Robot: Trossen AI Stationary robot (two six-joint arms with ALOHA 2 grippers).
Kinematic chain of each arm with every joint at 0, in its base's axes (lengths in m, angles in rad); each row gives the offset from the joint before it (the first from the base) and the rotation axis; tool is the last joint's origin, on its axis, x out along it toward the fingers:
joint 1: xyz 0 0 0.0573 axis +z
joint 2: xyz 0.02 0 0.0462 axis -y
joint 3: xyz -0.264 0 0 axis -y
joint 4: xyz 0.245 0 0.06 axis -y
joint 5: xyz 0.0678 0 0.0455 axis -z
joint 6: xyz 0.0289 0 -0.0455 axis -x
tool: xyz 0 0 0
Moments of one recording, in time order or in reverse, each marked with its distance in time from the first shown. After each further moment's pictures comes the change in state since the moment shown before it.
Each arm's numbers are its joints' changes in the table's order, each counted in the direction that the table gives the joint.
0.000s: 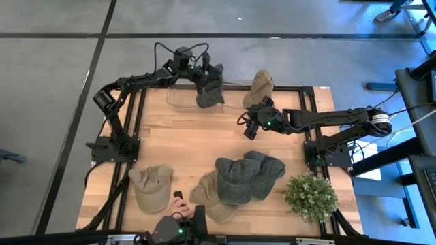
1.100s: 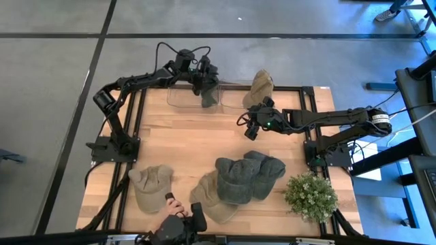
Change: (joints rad) left arm -0.007 0.001 0.000 -0.180 -0.166 -0.067; right arm 0.000 0.000 0.000 -0.034 0.000 -0.003
